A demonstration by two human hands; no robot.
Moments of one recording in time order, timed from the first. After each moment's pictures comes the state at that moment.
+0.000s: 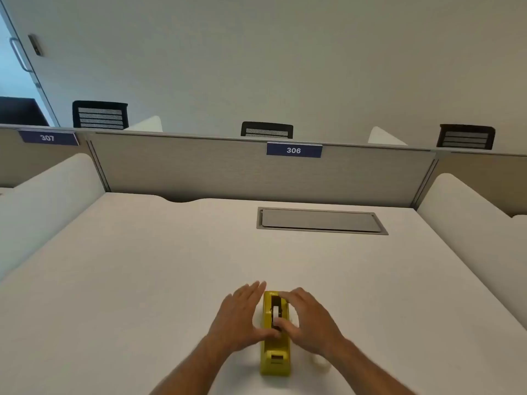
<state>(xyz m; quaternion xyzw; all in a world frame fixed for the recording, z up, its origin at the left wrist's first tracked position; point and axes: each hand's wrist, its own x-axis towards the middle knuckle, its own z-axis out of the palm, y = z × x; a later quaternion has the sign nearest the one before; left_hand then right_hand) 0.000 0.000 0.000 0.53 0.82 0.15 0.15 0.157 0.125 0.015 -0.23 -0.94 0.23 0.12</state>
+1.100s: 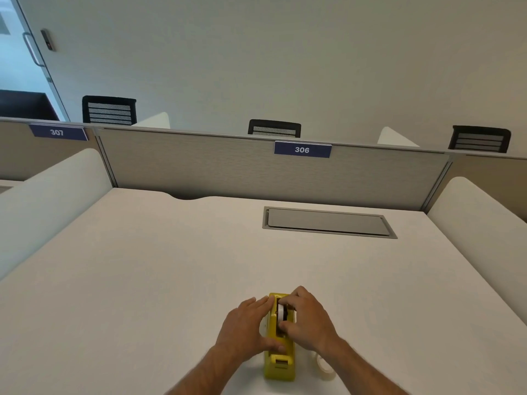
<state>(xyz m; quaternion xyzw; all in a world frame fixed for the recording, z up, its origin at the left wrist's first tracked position) 0.008 -0.002 -0.008 0.50 0.83 0.16 0.19 0.133 0.122 0.020 -0.29 -0.91 0.27 0.09</state>
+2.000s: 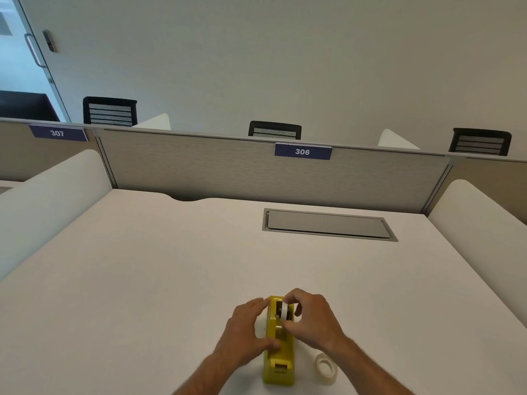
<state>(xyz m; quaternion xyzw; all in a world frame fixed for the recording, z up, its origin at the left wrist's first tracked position) 0.014 -0.007 -0.002 0.43 0.82 0.30 0.24 0.136 0.133 0.025 -0.29 -0.90 0.29 0.12</state>
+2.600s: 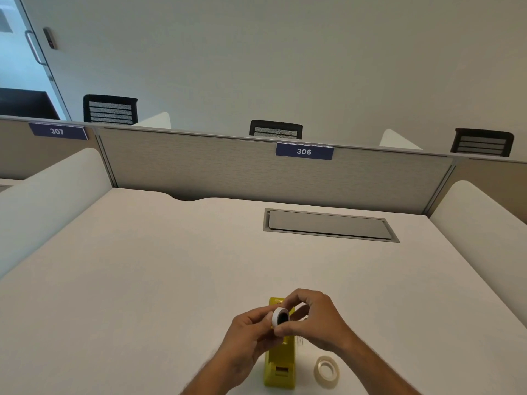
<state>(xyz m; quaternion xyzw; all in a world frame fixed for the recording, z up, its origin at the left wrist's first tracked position) 0.036 -0.015 0.037 0.15 0.58 0.63 0.50 0.145 0.129 0.059 -0.26 -0.83 0.48 0.11</state>
